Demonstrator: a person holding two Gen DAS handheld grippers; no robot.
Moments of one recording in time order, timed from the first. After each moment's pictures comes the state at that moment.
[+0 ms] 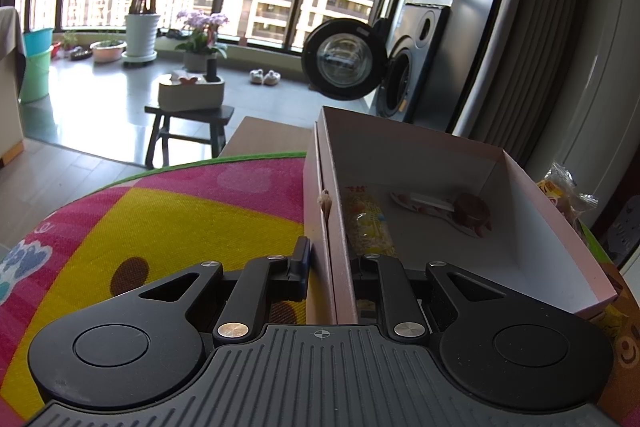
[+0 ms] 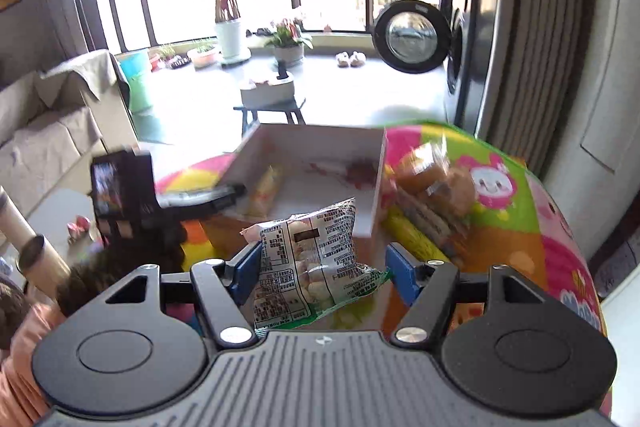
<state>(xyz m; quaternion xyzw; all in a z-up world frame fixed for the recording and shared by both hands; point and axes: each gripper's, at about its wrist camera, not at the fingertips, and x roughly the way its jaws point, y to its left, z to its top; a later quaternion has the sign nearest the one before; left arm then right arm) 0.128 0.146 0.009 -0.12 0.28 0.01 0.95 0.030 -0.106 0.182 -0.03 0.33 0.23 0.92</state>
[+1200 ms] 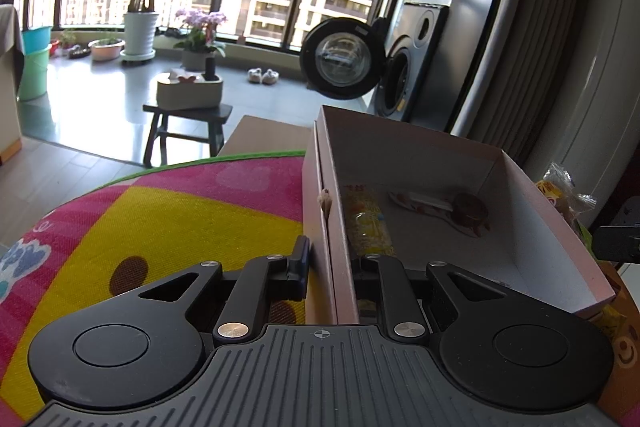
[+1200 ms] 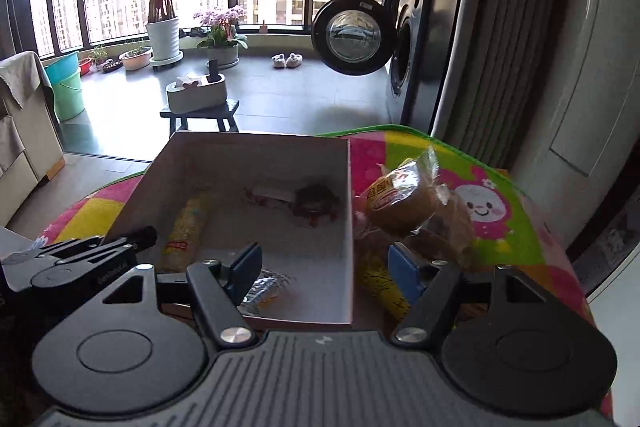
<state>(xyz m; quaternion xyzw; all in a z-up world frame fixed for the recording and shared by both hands) 0.129 0.147 0.008 -0.13 0.28 0.01 0.95 0.109 -0.080 0.103 -0.08 0.33 0.09 0.94</state>
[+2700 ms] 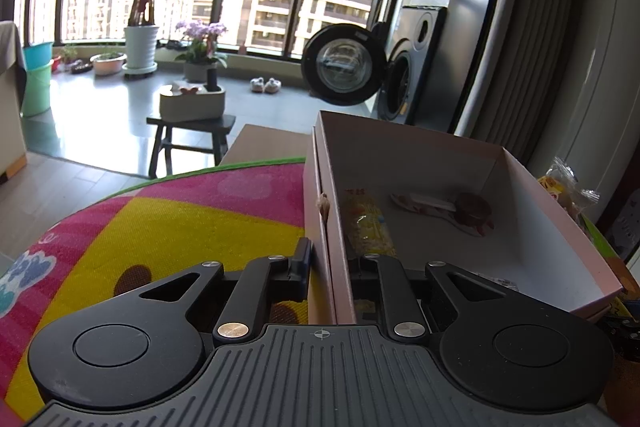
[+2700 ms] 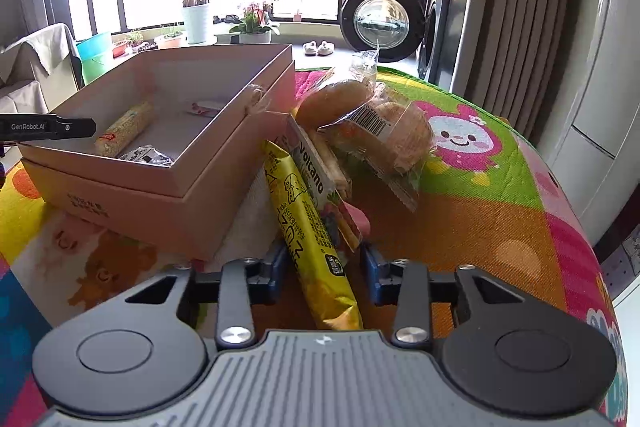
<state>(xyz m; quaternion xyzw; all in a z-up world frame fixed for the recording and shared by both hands) 0.127 0.144 0.009 -0.10 0.27 0.01 0.96 0.115 -0.171 0.017 -0.07 0.35 0.17 0.92</state>
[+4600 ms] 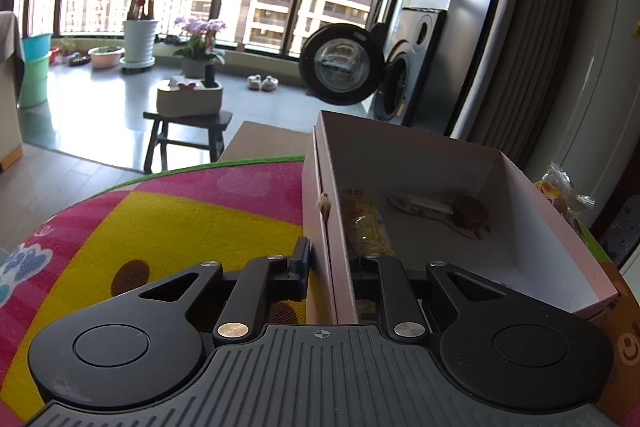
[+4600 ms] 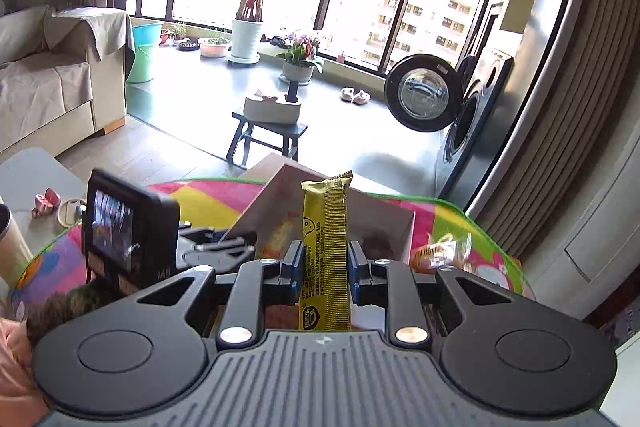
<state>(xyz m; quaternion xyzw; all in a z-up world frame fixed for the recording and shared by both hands) 0.126 0.140 0.008 -0.11 0.27 0.01 0.96 0.045 -0.007 0.175 -0.19 0.27 0.20 0.92</state>
